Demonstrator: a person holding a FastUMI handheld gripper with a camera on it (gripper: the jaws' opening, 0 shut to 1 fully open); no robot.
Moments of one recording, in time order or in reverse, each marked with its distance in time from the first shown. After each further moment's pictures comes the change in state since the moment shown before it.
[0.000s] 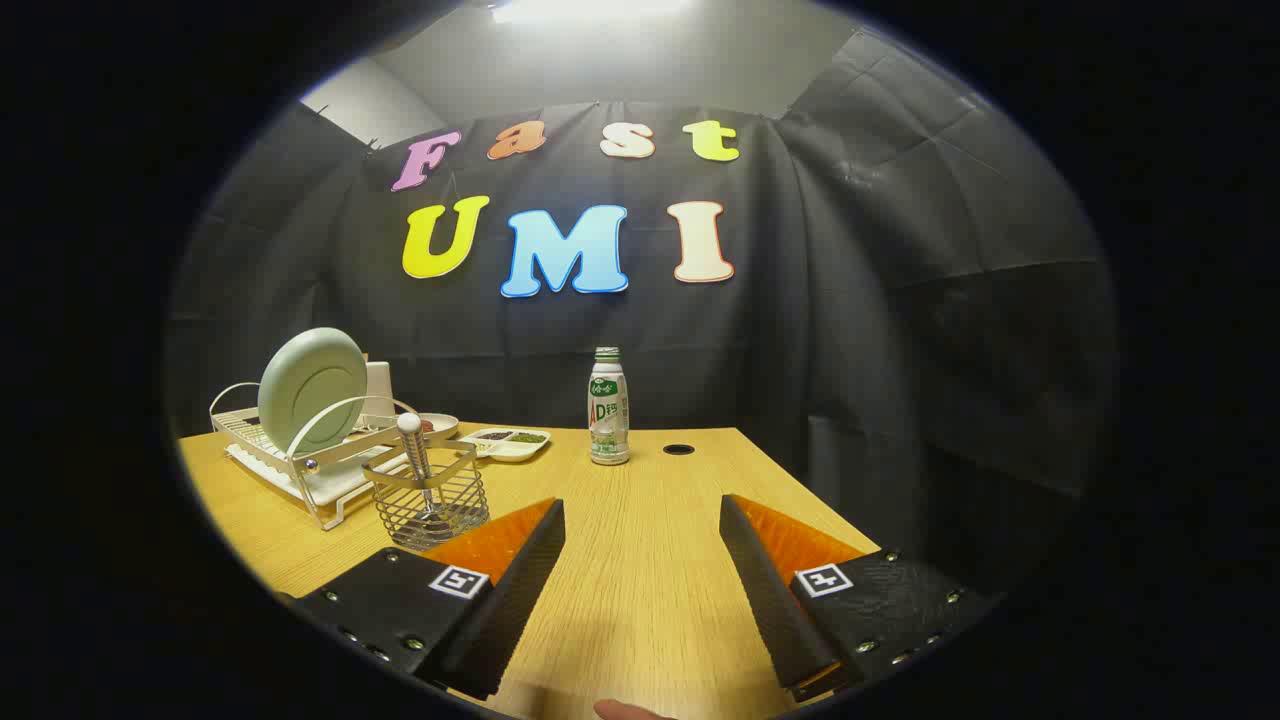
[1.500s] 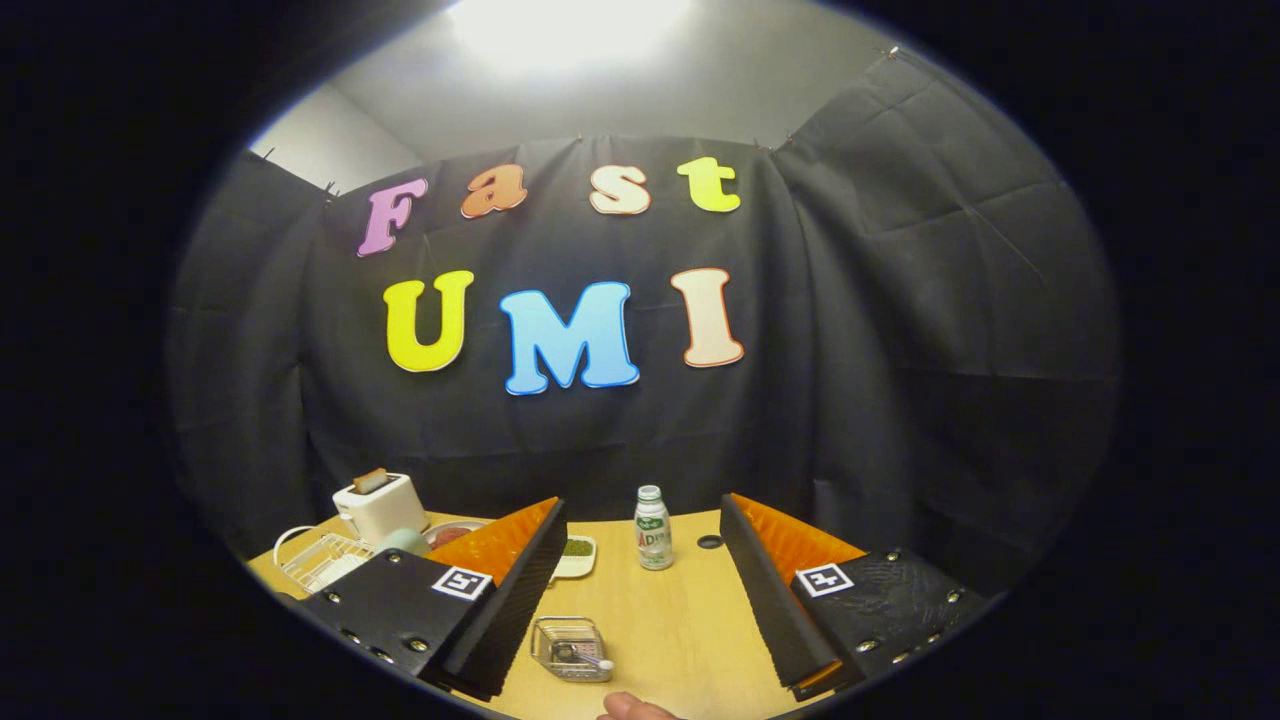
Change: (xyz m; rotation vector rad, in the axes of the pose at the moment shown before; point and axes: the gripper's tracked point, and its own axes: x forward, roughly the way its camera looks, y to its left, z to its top) arm -0.009 0.093 0.265 0.070 -0.031 -0.054
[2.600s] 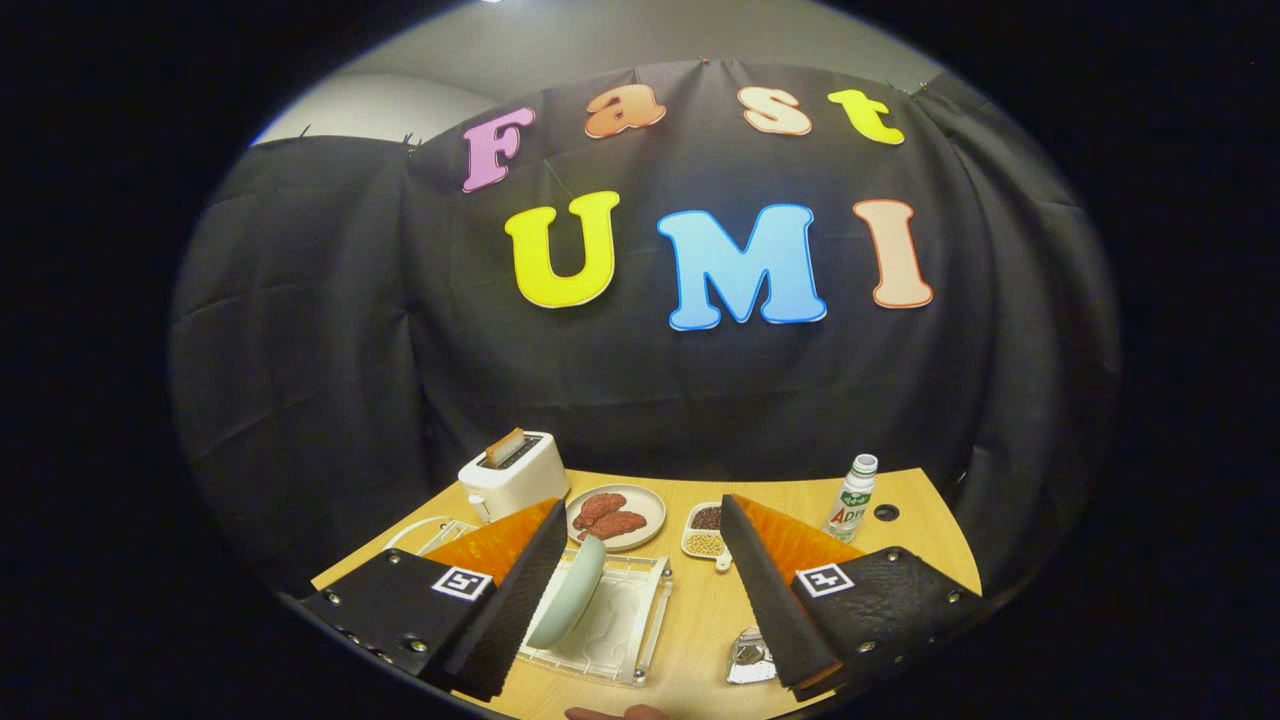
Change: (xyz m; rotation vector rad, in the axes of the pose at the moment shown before) arm 0.074 0.212 -0.034 -0.014 0.285 0.331
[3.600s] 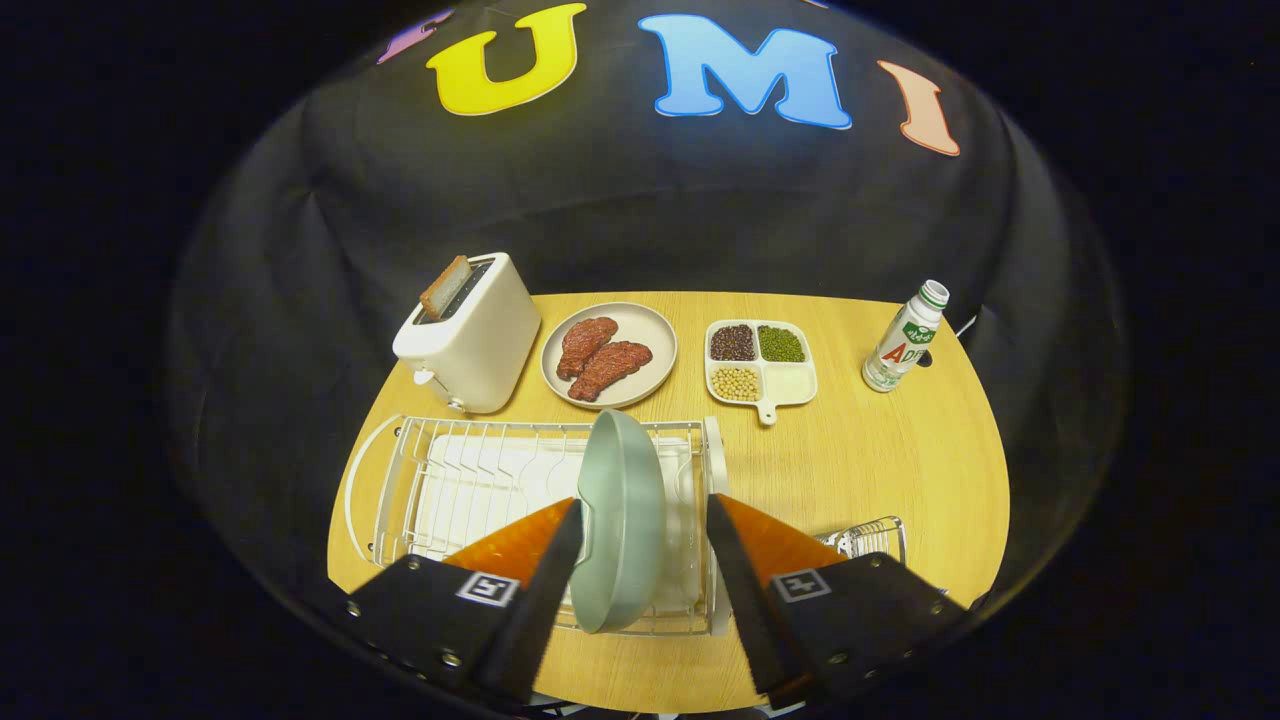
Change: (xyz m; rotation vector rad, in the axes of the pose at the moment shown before) arm 0.076 0.045 -0.116 0.083 0.635 -0.190
